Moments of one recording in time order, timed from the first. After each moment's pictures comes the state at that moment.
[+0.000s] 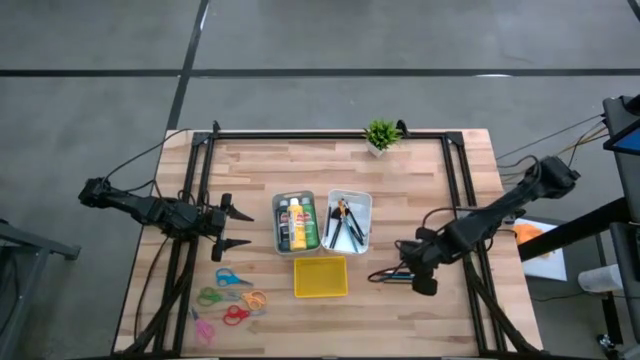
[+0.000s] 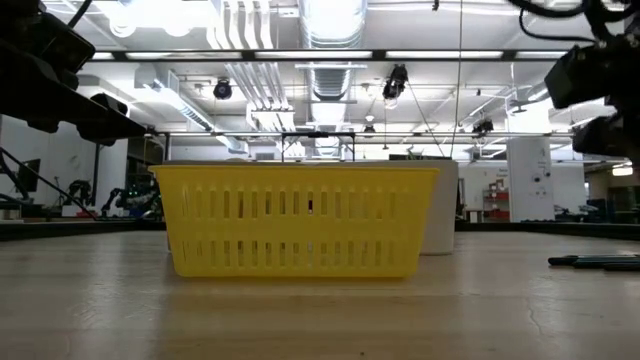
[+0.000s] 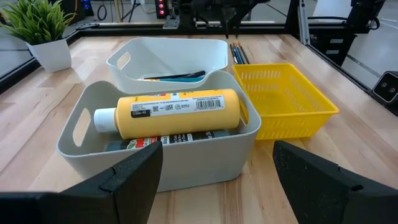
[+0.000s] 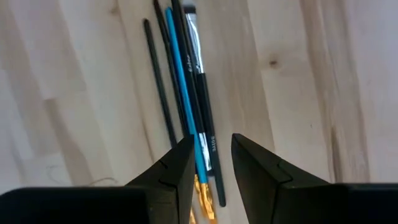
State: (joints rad) left arm -0.31 0.15 0.09 -0.27 -0.24 -0.09; right arm 0.53 1.28 0.69 -0.71 -0.03 0.81
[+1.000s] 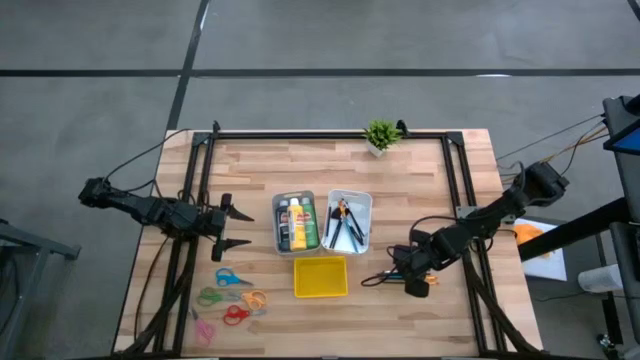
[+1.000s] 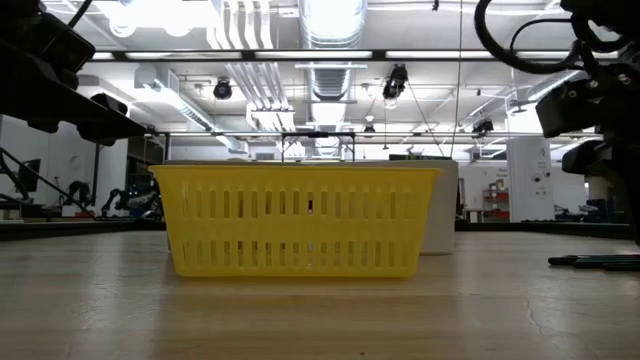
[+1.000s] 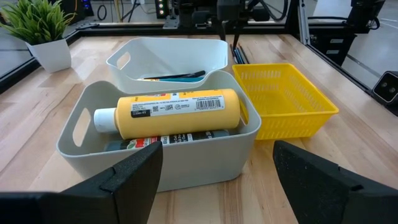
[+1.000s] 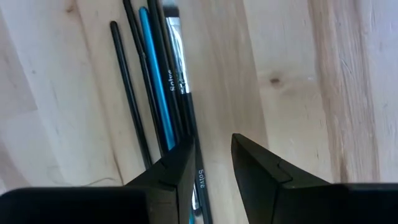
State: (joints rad) left arm -0.31 0.15 0.09 -0.27 -0.24 -0.09; right arm 0.53 1.43 0.68 -0.61 0.03 0.78
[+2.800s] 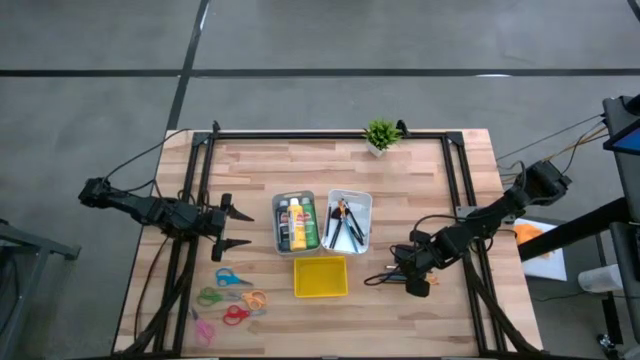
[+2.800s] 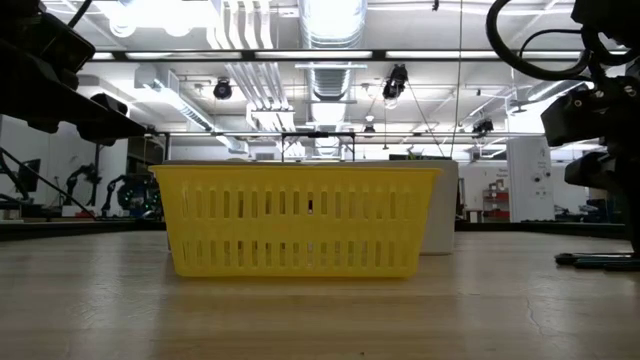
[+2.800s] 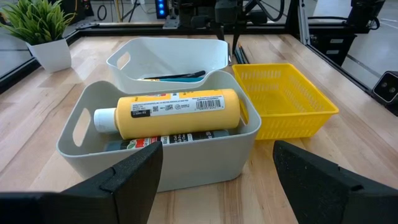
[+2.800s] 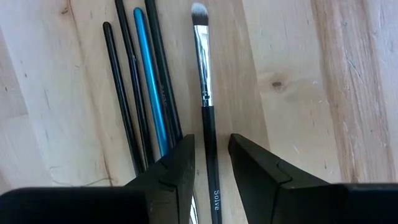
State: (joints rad) left arm -0.31 0.15 0.09 -0.27 -0.24 -0.09; right arm 0.52 1.41 0.59 -0.51 0.05 0.78
